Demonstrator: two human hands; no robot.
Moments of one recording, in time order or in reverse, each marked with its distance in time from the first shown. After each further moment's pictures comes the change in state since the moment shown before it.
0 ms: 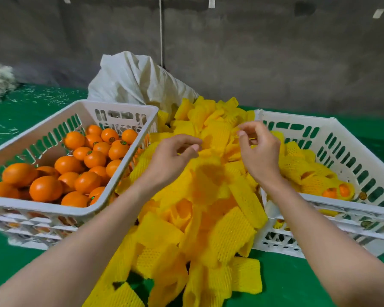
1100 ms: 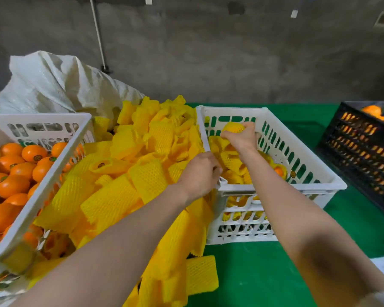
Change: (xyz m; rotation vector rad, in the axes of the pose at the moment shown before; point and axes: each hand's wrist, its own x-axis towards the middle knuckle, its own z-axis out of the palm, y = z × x) left_hand 0.040 0.018 0.171 0.406 -0.327 0.240; right_hand 0.046 0.120 -0.063 -0.145 0.037 0.887
